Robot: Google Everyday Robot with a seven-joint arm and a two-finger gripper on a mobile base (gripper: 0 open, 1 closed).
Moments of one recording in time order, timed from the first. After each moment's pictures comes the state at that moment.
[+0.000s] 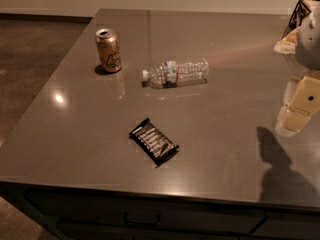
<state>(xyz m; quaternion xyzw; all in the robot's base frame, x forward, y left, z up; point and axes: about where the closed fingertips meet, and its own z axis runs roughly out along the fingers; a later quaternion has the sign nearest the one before) 0.438 -0.217 0.976 -0.60 0.78 -0.03 0.16</state>
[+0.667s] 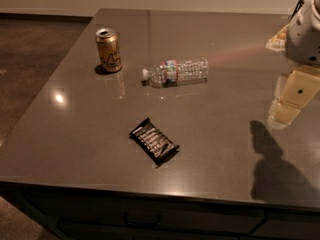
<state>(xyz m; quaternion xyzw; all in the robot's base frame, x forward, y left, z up) 0.455 -0.212 0.973 -0.61 0.78 -0.03 0.16</state>
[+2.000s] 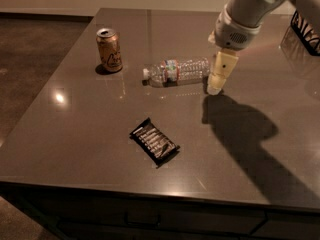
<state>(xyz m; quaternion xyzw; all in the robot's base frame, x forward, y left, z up) 0.611 -0.145 0.911 -0.65 0.74 0.01 0.17</state>
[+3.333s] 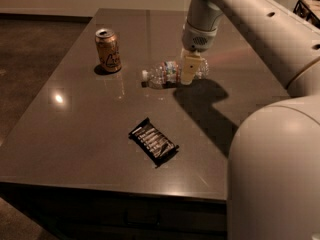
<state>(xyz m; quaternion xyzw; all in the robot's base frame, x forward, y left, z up) 0.680 -0.085 0.857 -0.69 0.72 0.01 0.11</state>
